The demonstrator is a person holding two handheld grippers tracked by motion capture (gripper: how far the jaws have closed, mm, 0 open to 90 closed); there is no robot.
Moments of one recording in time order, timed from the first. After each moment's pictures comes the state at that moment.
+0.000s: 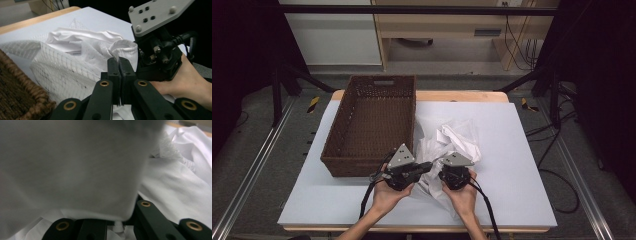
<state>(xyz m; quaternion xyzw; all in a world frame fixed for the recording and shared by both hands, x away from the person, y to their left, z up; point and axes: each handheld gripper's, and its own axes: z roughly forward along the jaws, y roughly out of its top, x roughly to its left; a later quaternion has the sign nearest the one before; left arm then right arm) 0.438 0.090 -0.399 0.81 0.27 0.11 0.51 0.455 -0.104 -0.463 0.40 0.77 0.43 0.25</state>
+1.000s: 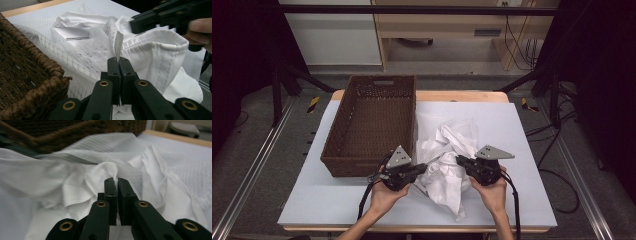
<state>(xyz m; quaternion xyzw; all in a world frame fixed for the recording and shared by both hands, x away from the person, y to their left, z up) 0.442 0.098 -0.411 0.81 0.30 0.11 0.49 0.445 -0.182 -0.422 0.37 0.76 0.50 0.19</state>
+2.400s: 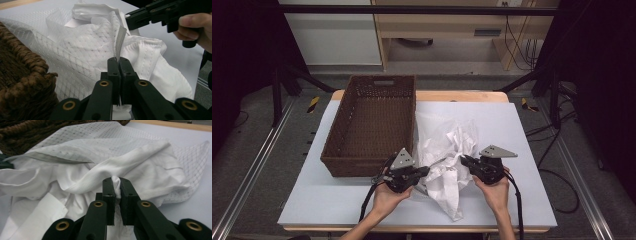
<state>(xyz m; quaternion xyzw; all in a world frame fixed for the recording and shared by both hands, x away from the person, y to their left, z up) 0.442 0.091 -0.420 0.82 0.30 0.10 0.48 0.457 -0.198 -0.437 0.42 0.75 0.48 0.18</state>
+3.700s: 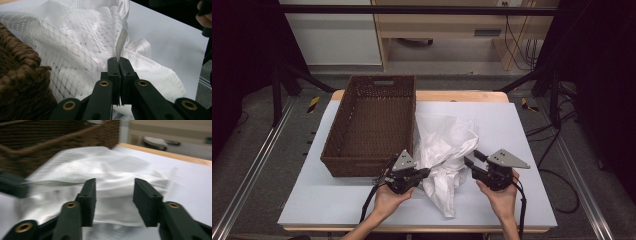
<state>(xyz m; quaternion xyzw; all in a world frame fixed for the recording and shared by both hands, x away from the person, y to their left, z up) 0.442 0.088 -0.428 0.82 0.30 0.10 0.48 0.434 -0.207 -0.418 0.42 0.71 0.50 0.27</state>
